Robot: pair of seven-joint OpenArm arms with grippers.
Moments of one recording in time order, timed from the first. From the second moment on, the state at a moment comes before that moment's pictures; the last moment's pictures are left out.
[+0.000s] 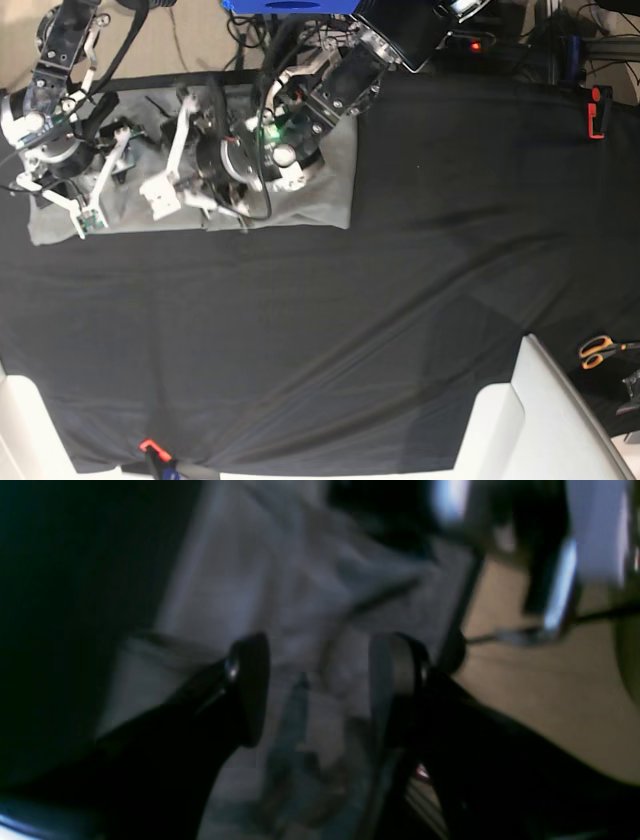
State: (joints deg) left arm -1.5 3.1 40.9 88.2 -3.5 -25.5 48.9; right arm -14.5 -4.9 24.7 105.6 -20.5 40.4 -45.1
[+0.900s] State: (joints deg) left arm 32.0 -11.6 -21.5 101.1 -4.4 -25.6 38.6; right arm -8.3 -4.9 2.7 98.8 -16.4 40.3 -45.3
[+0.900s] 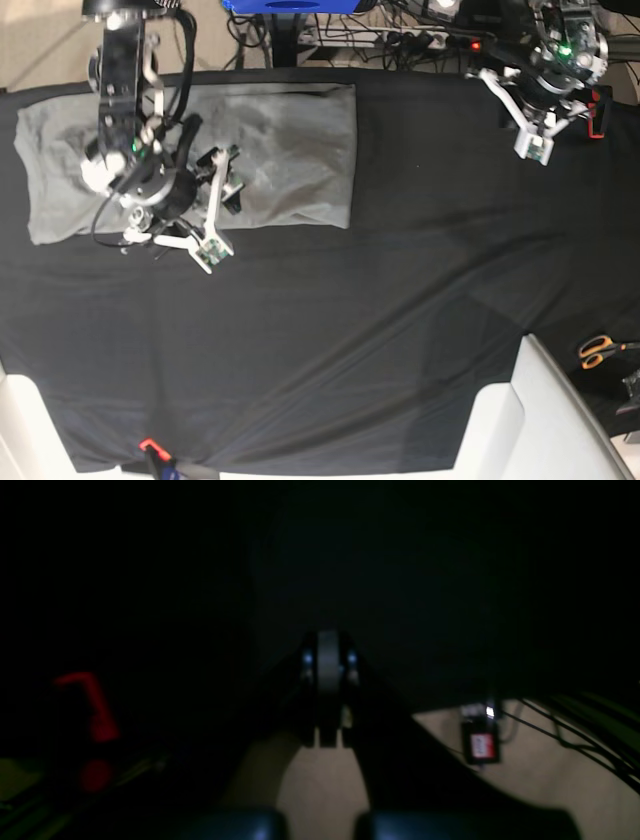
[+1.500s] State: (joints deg) left arm 31.9 -9.8 -21.7 101.1 -4.5 -25.6 38.5; right arm -1.6 -4.4 6.4 82.5 -10.2 40.1 -45.1
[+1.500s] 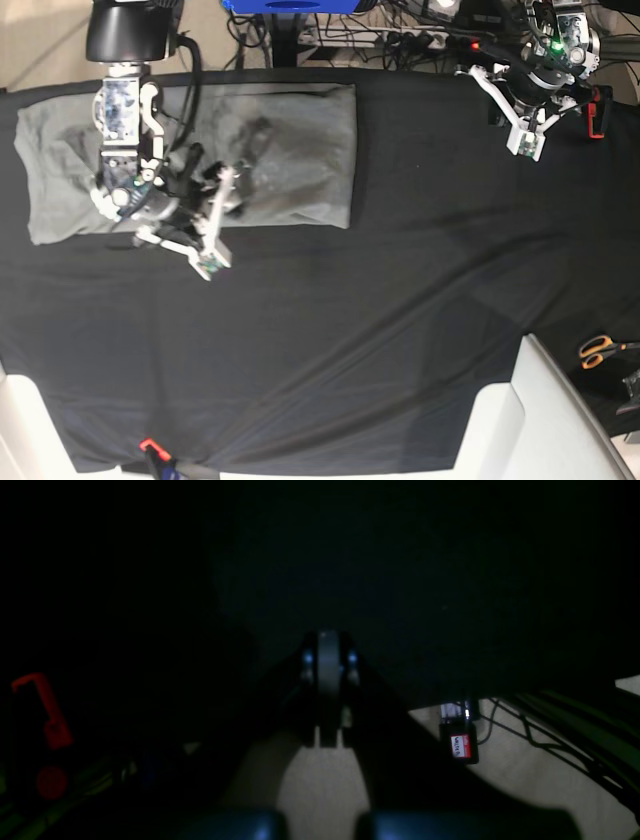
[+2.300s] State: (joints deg) left arm 32.0 -10.0 -21.9 101.1 -4.1 -25.6 38.5; right arm -6.1 -4.7 19.3 103.1 -8.5 35.8 -45.1
